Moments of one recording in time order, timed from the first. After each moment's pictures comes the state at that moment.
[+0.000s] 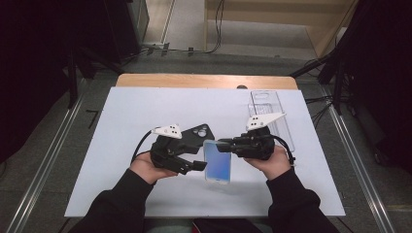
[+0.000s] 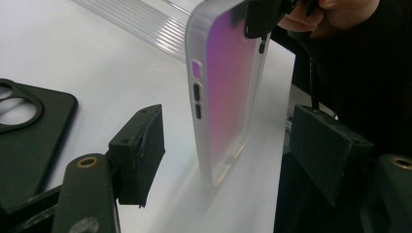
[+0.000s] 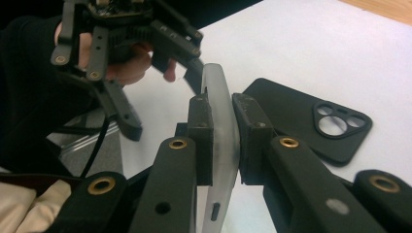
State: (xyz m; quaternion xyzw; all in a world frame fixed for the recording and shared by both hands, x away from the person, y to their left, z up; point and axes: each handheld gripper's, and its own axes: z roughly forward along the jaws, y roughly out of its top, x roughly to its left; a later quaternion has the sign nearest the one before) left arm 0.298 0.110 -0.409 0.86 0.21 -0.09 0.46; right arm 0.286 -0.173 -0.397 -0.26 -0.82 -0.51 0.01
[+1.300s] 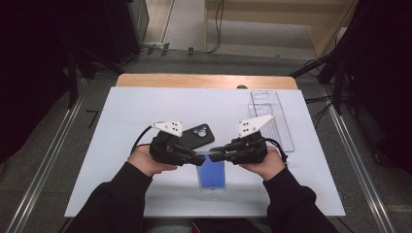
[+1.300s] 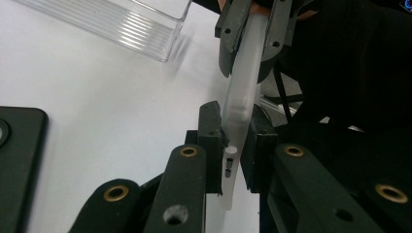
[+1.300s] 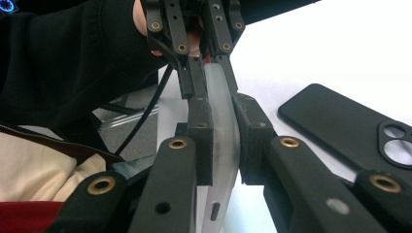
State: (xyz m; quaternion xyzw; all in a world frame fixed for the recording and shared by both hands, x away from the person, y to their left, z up) left arm 0.310 0.111 -0.401 0.87 0.14 -0.14 0.45; right arm 0.287 -0.158 -0.404 -0.17 -0.83 -0.52 0.07
